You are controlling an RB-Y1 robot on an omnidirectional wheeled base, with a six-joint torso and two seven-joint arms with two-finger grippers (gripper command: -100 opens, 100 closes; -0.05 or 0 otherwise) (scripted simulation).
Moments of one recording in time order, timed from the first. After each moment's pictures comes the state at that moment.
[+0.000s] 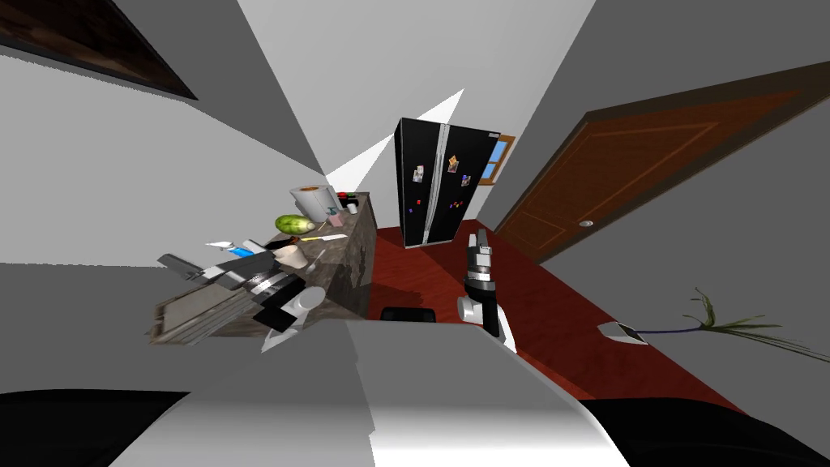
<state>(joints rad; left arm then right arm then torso) 0.38 0.23 0.23 -1.93 0.98 -1.08 -0.26 0.47 -0.01 0.05 -2.20 0.08 -0.49 0.13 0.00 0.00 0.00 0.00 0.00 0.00</state>
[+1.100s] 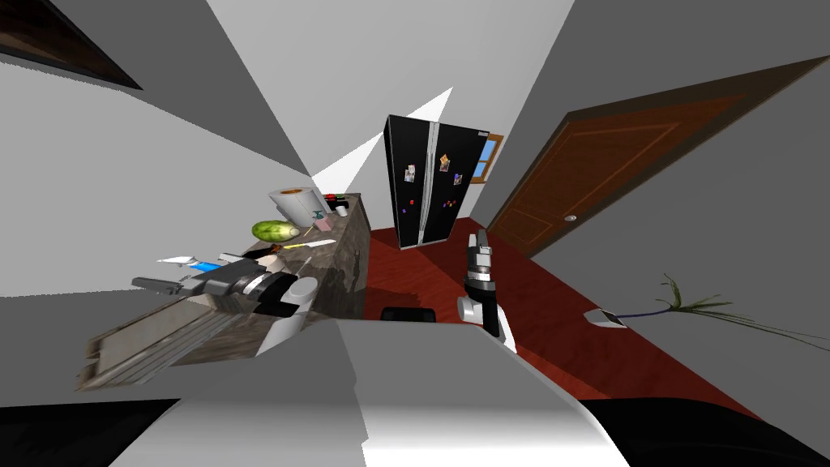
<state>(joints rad) 0.23 0.26 0.33 -1.76 1.29 -1.20 -0.29 0.47 -0.01 0.05 -2.20 0.08 -0.49 0.13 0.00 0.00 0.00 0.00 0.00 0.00</state>
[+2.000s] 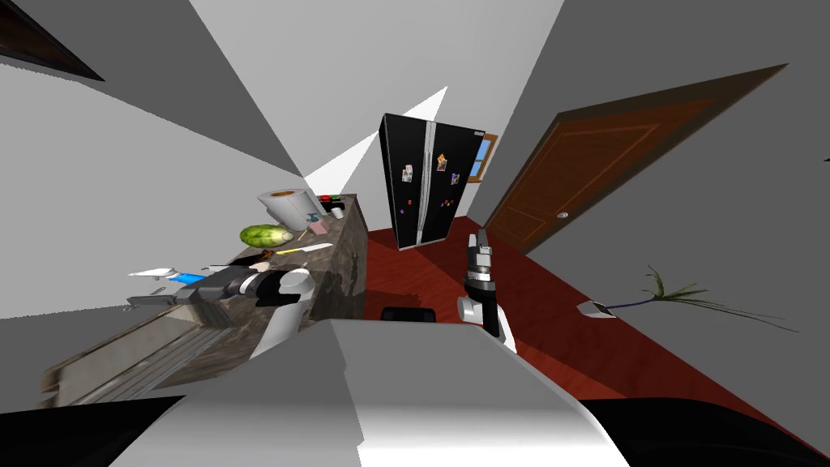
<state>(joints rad) 0.10 0.29 0.43 -1.63 1.55 -1.28 -0.31 0.47 -0.01 0.05 -2.20 0.08 -0.49 0.13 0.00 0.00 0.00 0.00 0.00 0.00</state>
